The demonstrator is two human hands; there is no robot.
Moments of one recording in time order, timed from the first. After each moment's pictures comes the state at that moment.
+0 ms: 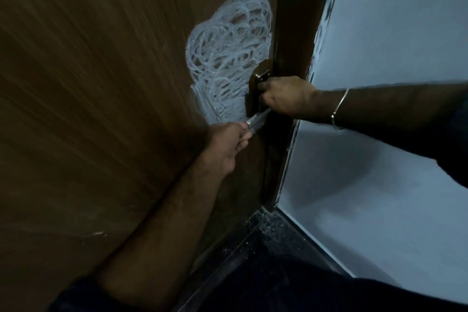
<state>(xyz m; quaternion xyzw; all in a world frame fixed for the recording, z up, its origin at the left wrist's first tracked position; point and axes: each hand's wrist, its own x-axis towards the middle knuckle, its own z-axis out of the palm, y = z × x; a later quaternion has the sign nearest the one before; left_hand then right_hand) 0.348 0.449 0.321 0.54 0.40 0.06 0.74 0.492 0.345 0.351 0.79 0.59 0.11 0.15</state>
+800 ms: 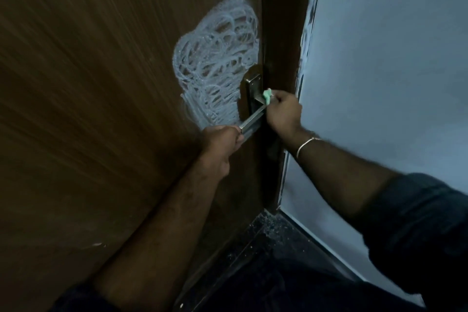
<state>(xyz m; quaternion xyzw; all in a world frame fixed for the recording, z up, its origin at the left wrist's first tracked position) 0.349 0.443 0.326 0.60 0.41 0.09 0.68 0.468 0.356 0.292 0.82 0.06 0.02 -0.57</state>
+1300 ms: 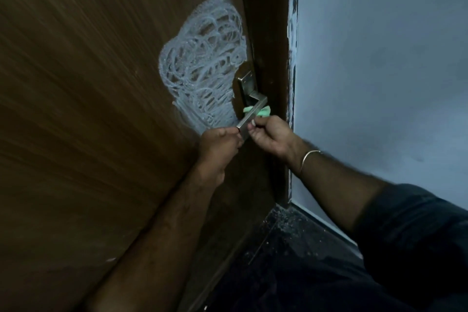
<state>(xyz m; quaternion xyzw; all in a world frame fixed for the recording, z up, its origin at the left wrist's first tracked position) 0.336 0.455 0.317 0.73 0.32 0.05 0.61 0.424 0.356 0.297 0.27 -0.16 -0.37 -0.87</state>
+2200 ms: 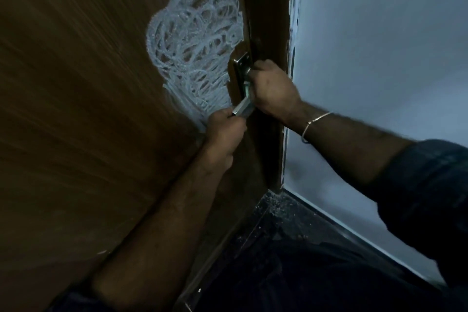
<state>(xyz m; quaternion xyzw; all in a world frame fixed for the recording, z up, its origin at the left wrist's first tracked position) 0.356 0.437 0.314 0.74 0.33 0.04 0.59 0.474 0.349 0.300 0.89 0.37 0.15 -0.22</state>
